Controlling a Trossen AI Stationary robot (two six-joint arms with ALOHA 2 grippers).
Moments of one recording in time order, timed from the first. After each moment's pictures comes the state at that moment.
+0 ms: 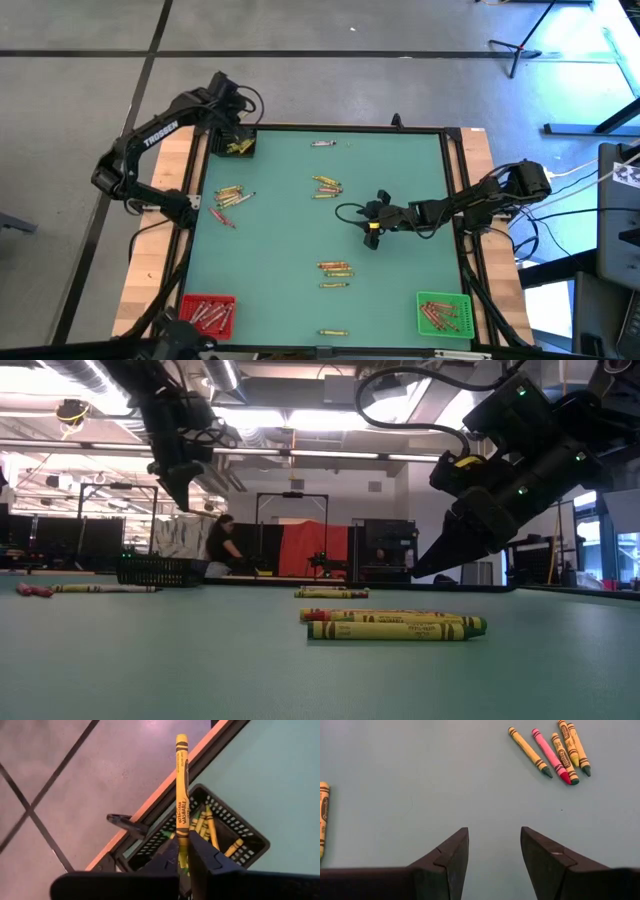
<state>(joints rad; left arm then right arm) 1.02 1.35 1.11 -0.80 -0.17 0.32 0.13 1.53 0.46 0.39 0.31 0.28</state>
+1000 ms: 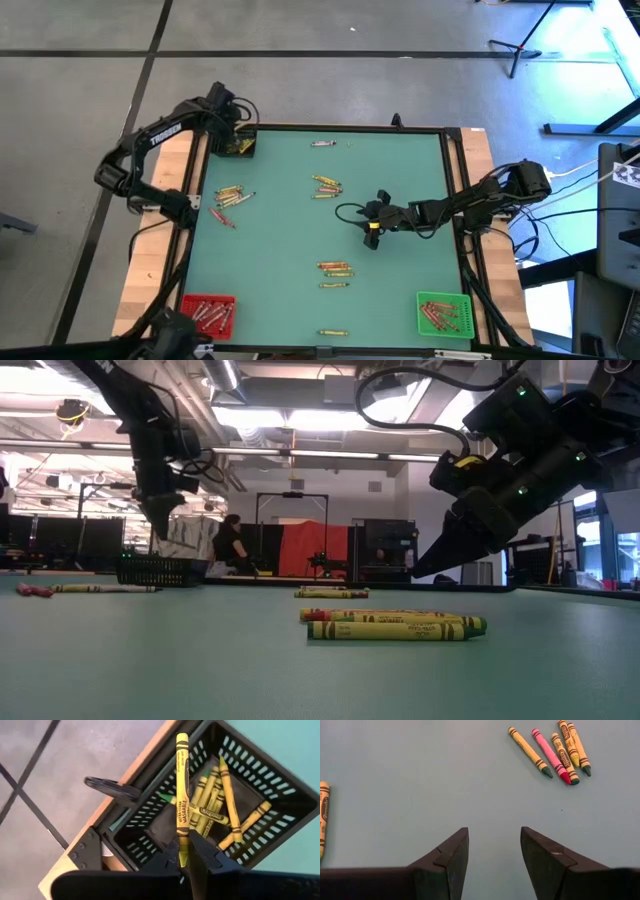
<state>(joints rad) 1.11 1.39 0.95 -0.72 -0.16 0.40 0.13 1.53 0.46 0.39 0.31 0.28</state>
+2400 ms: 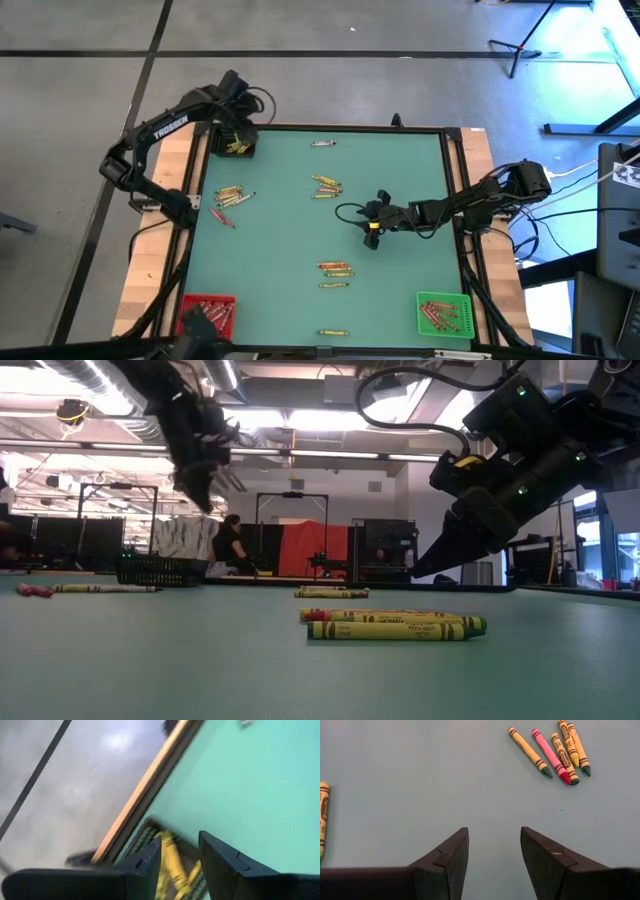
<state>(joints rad) 0.95 1.44 1.18 -0.79 0.00 0.39 0.13 1.53 0.46 0.39 0.31 0.28</state>
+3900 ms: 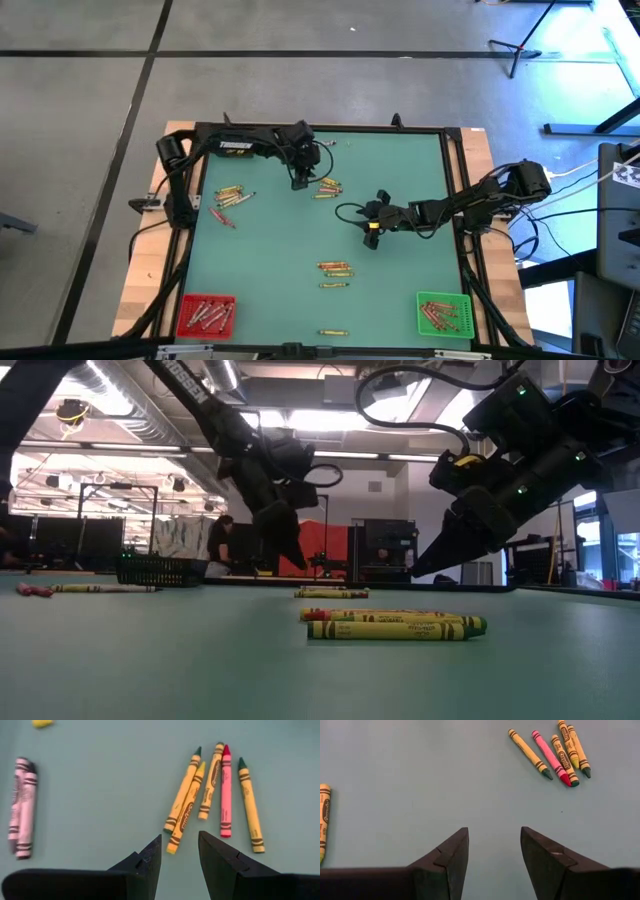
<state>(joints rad) 0.51 1.89 1.18 -0.31 0.26 0.40 0.13 1.53 0.46 0.40 0.31 0.28</state>
